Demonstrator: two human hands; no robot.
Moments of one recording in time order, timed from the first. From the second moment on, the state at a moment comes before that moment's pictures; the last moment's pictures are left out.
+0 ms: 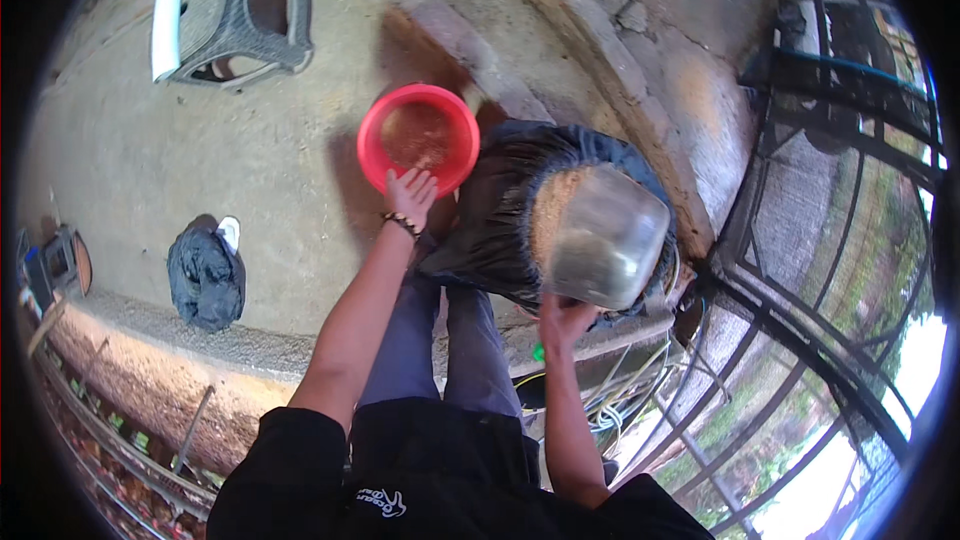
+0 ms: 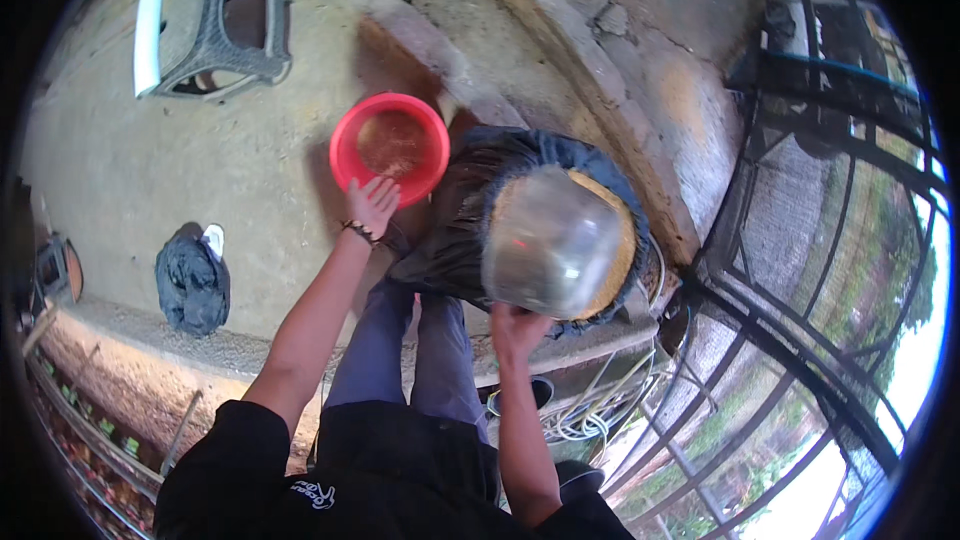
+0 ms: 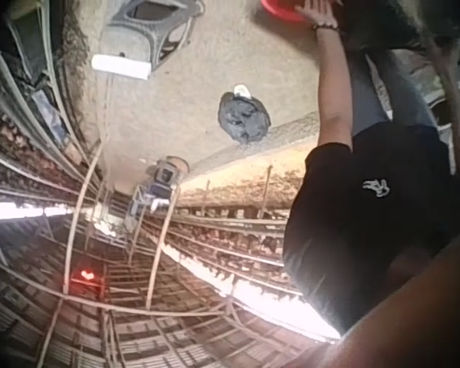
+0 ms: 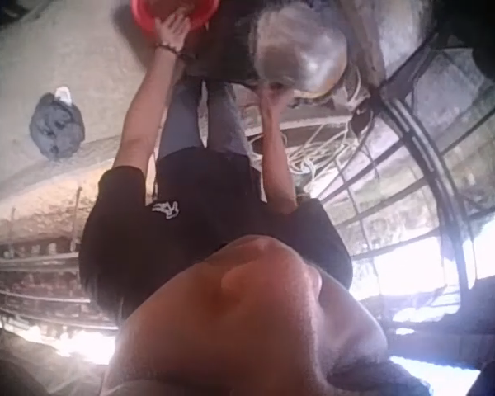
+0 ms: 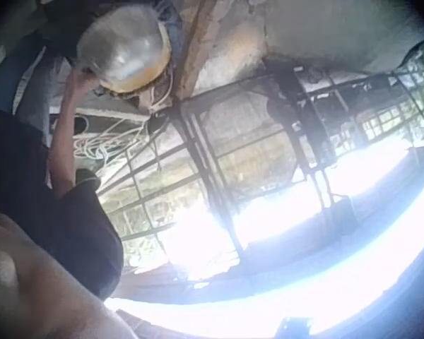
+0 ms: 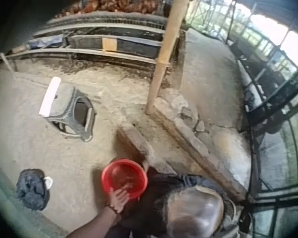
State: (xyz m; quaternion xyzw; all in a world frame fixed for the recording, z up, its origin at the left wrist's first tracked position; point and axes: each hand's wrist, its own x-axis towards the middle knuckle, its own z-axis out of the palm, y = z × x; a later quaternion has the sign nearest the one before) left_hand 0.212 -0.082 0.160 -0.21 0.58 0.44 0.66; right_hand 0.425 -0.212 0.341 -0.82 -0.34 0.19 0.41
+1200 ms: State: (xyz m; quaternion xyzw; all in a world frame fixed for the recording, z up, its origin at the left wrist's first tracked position) left_hand 0.540 -0.153 0.317 0.61 0.44 0.38 0.54; right_hand 0.646 -0.255 0.309 -0.60 0.17 0.72 0.32
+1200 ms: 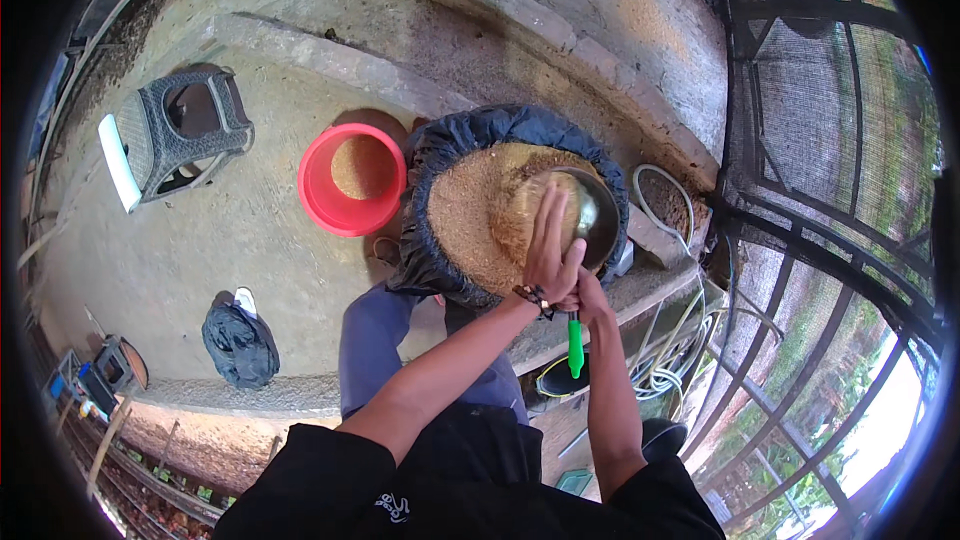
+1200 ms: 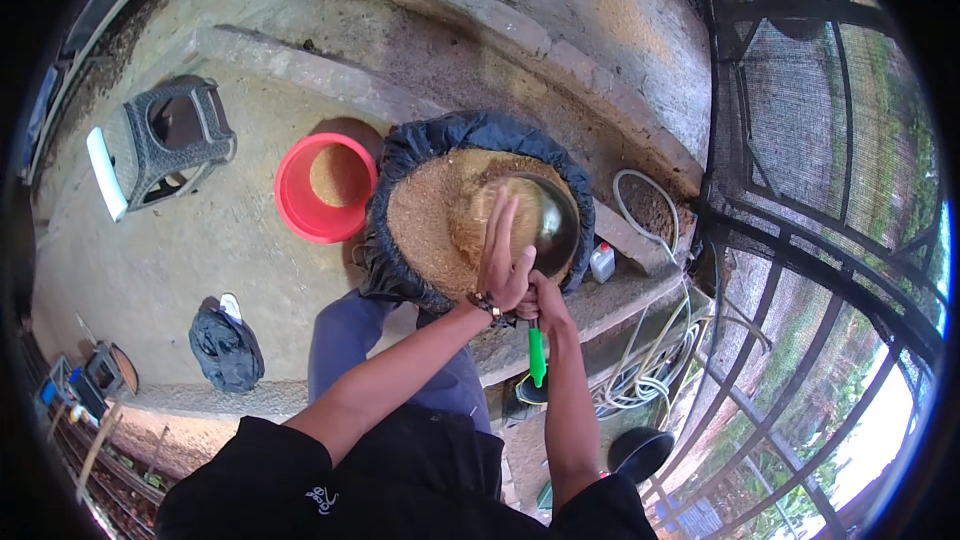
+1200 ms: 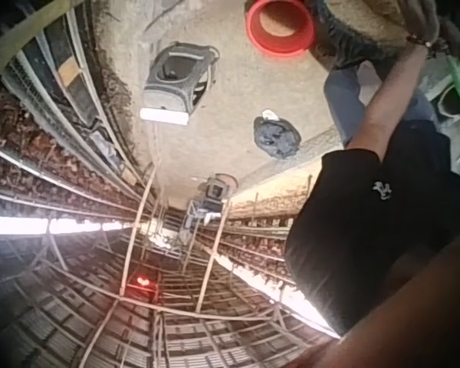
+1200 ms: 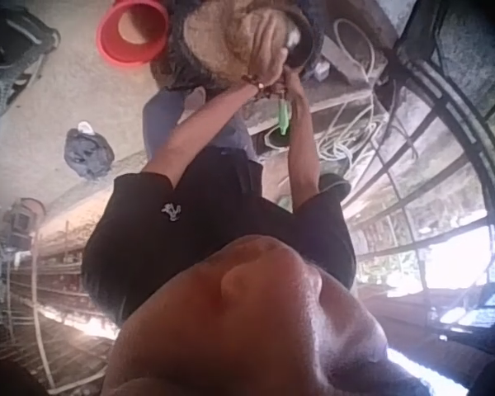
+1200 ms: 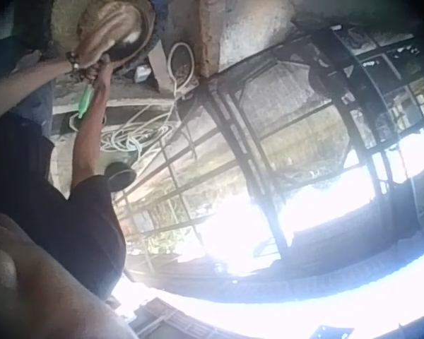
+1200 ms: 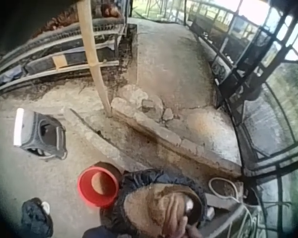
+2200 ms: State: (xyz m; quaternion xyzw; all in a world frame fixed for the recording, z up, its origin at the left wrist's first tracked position) left_hand 0.219 -0.084 0.207 0.19 0.40 0.39 0.81; right_hand 0.315 -0.142 0.243 -0.75 -0.58 0.12 0.30
